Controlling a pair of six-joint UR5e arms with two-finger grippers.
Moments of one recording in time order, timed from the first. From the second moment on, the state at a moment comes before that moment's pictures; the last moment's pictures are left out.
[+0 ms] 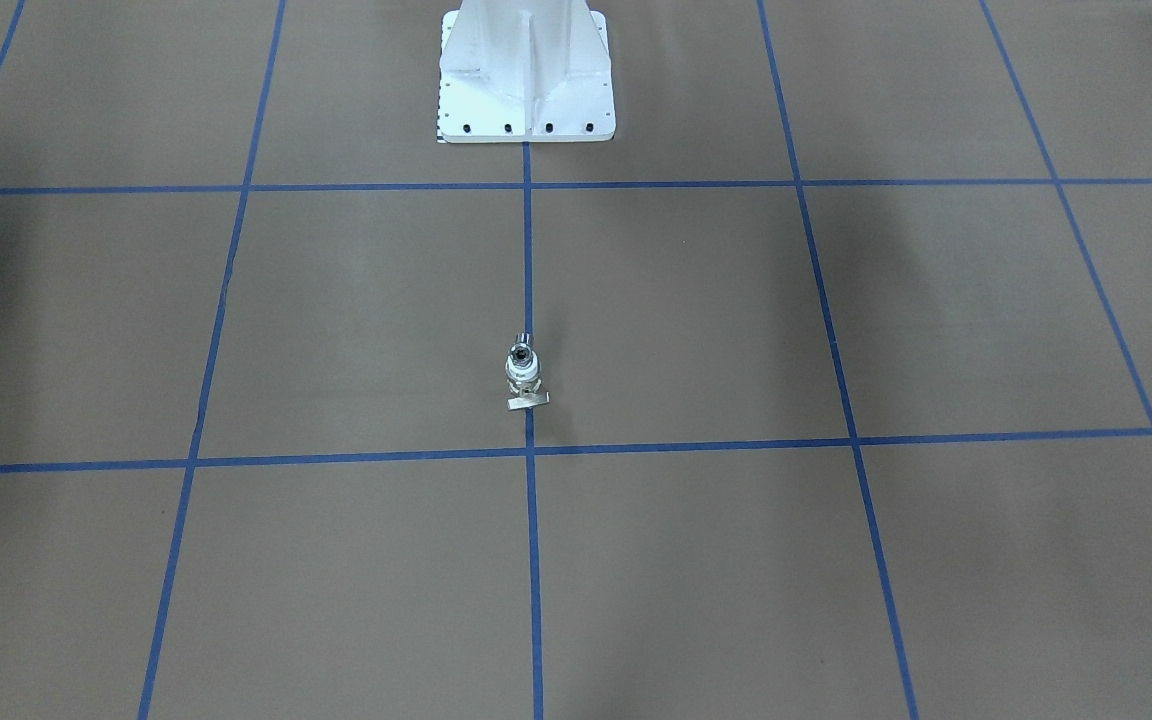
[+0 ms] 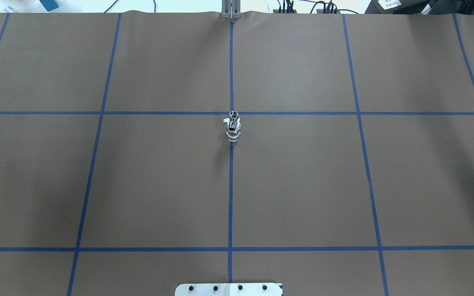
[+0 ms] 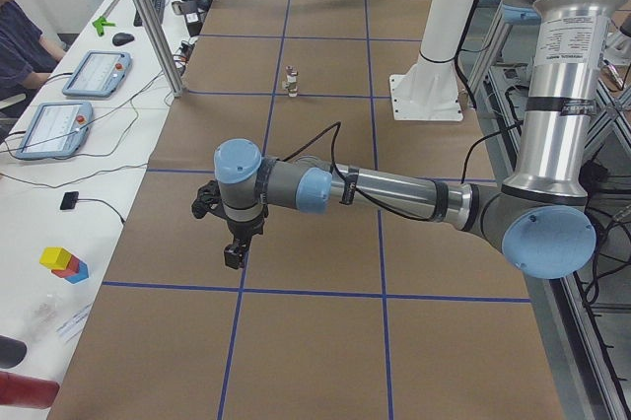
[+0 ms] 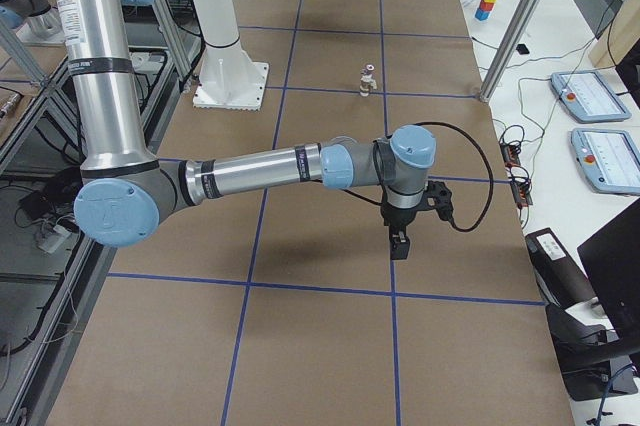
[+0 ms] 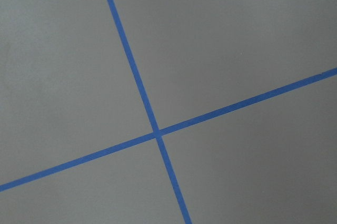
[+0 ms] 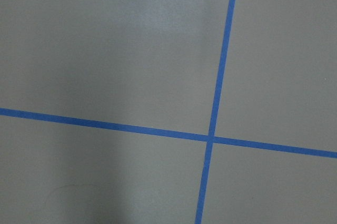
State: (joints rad) left arm -1.52 -1.64 -1.65 -1.60 -2.29 0.17; right arm 1.47 -1.45 1.64 -1.65 2.23 0.04
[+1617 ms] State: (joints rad) left arm -1.54 -1.61 -1.60 -1.64 -2.30 0.07; right arm 1.51 -1.54 1.60 -1.64 2.26 0.05
